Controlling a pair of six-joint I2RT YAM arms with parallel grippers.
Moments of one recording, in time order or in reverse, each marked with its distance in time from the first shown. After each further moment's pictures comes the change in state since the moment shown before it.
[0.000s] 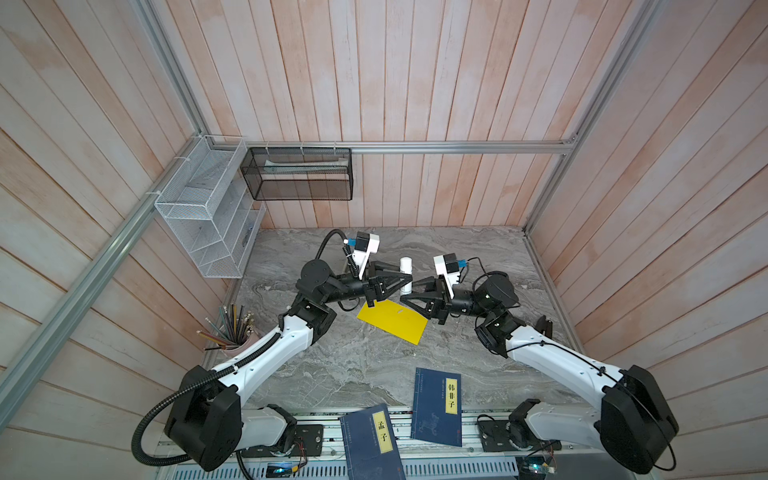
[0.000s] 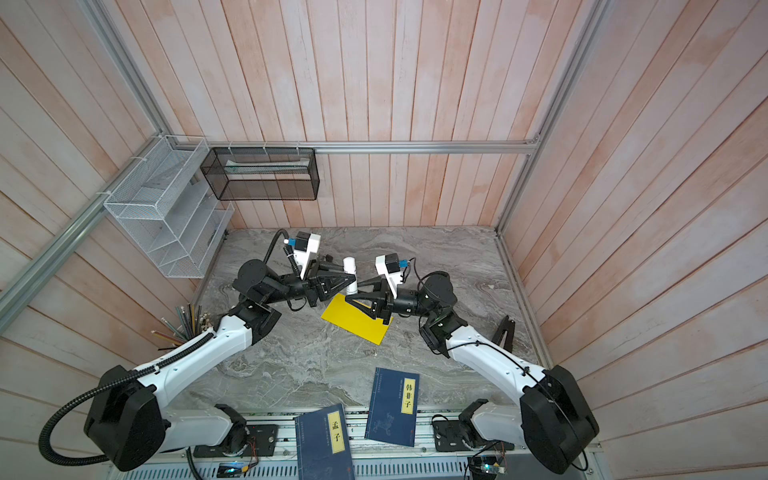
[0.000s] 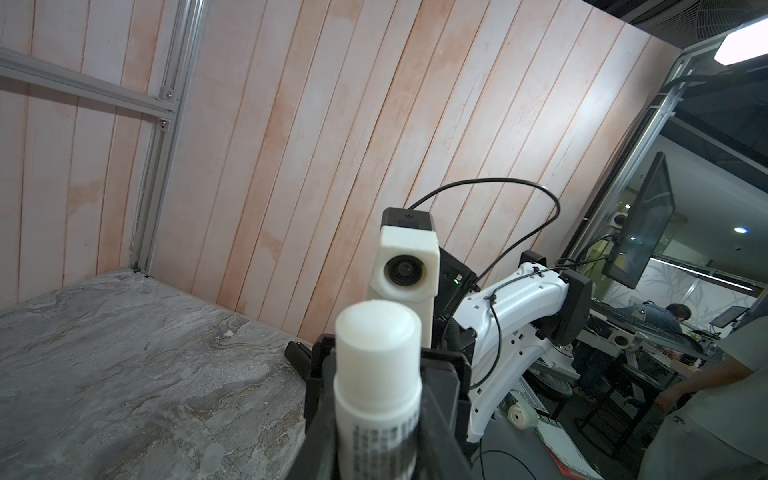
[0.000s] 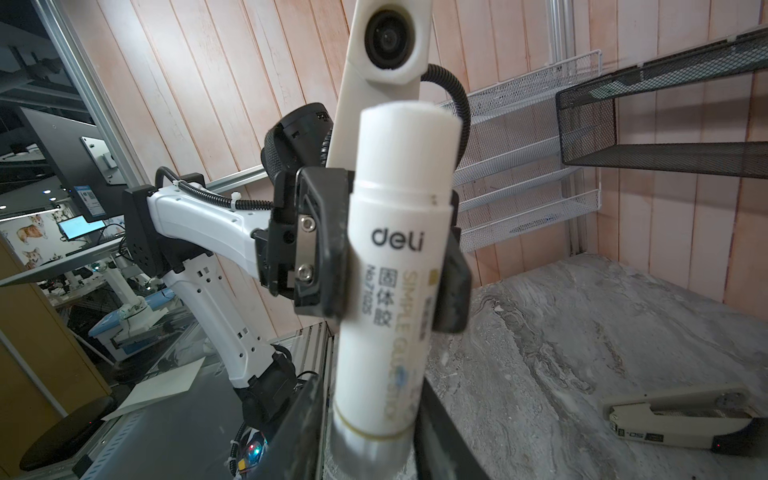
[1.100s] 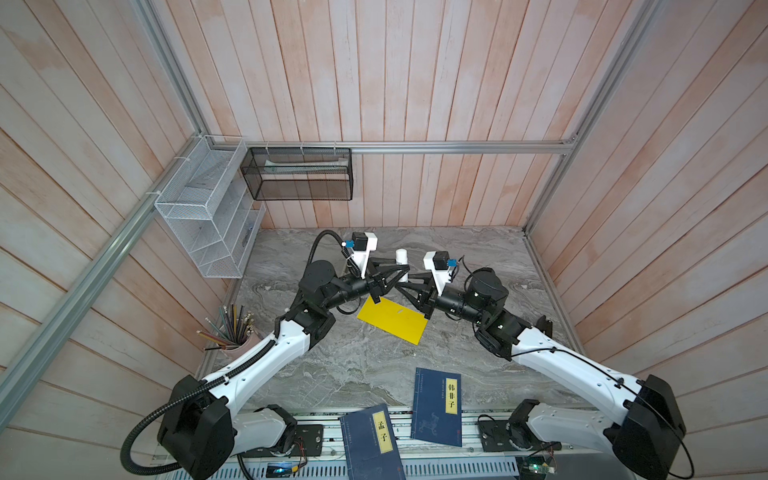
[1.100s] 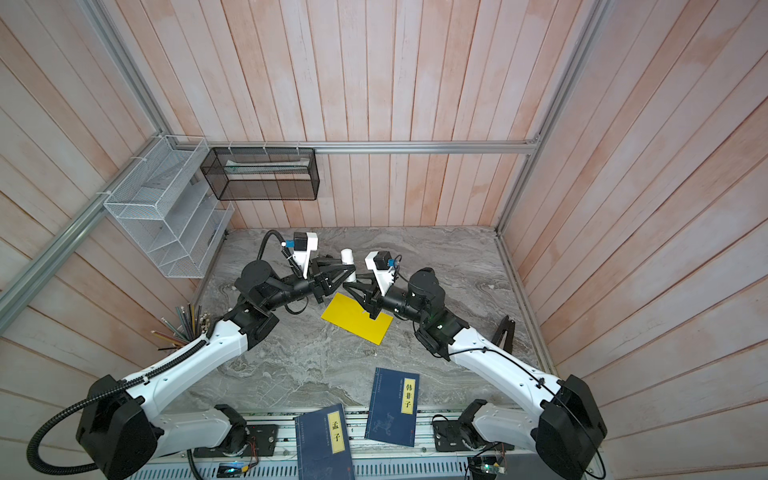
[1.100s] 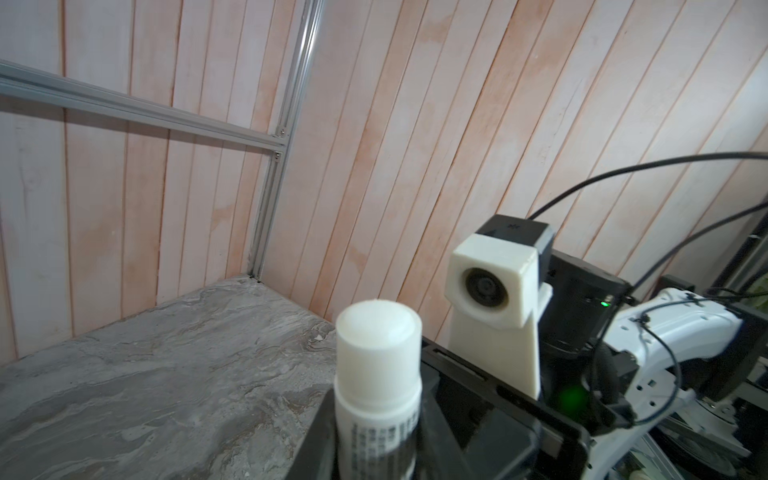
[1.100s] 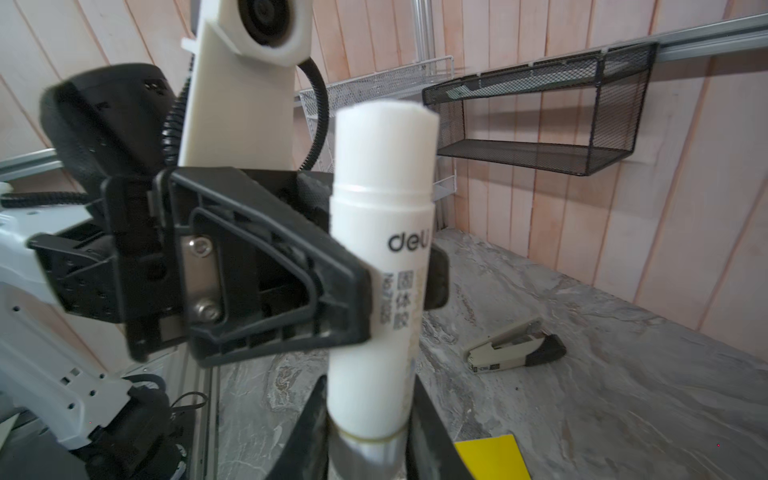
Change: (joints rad) left arm -0.044 -0.064 0.000 -0.202 -0.334 0.212; right arm 0.143 -0.060 0.117 -0.427 0.546 -0.303
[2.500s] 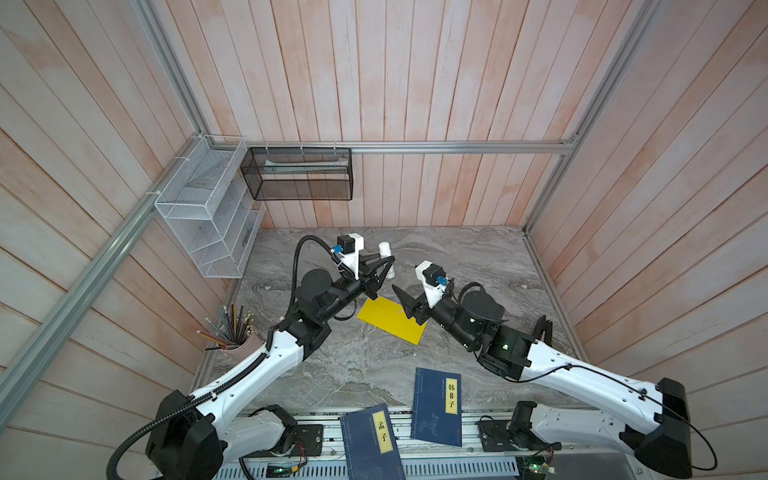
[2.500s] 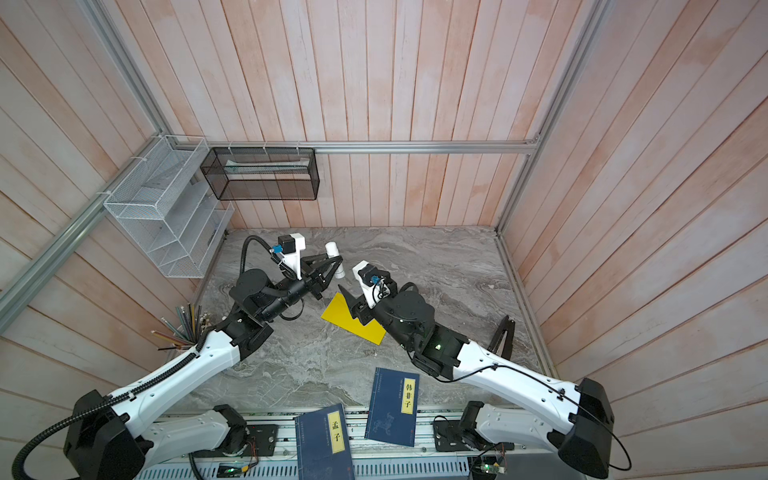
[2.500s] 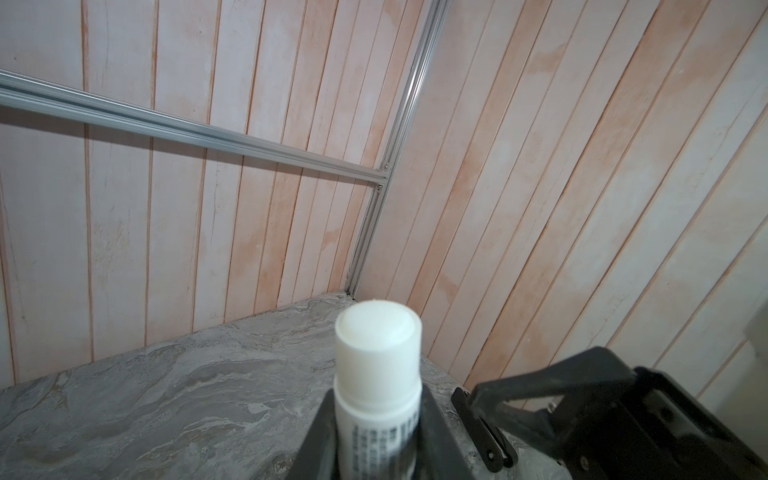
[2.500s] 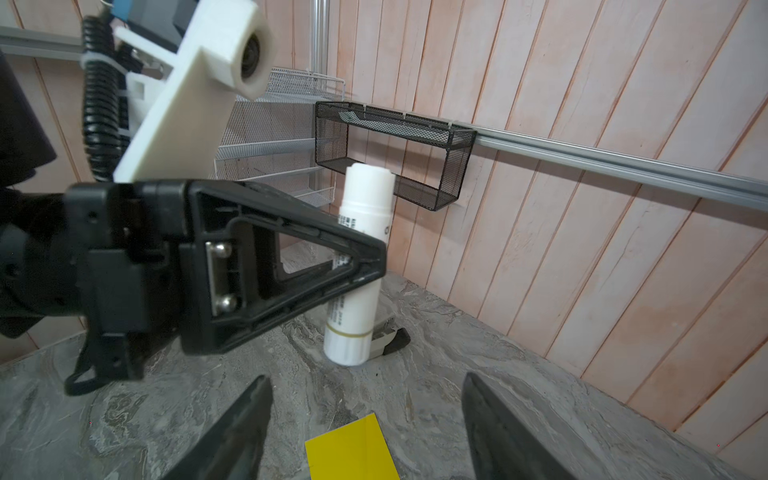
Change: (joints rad) left arm -0.021 -0.080 -0.059 -0.055 -0.309 0.076; right arm 0.223 -0.118 0.015 -0.132 0.576 -0.259
